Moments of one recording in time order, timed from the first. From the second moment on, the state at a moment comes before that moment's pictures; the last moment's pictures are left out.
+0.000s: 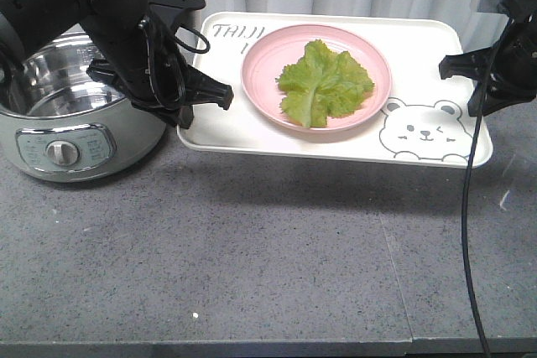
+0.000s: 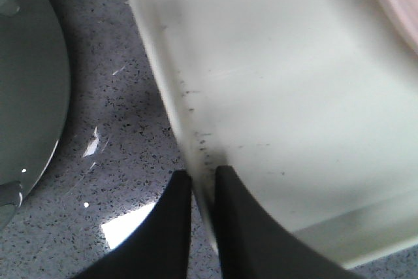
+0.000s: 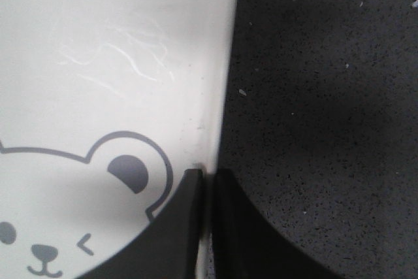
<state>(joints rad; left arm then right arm) -0.46 1.89 -1.94 0.01 1.31 -0.14 -0.03 1.80 -1.79 0.13 1.26 -0.07</state>
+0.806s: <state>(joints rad) -0.46 1.89 -1.94 0.01 1.31 -0.14 -0.03 1.80 -1.79 0.13 1.26 -0.07</state>
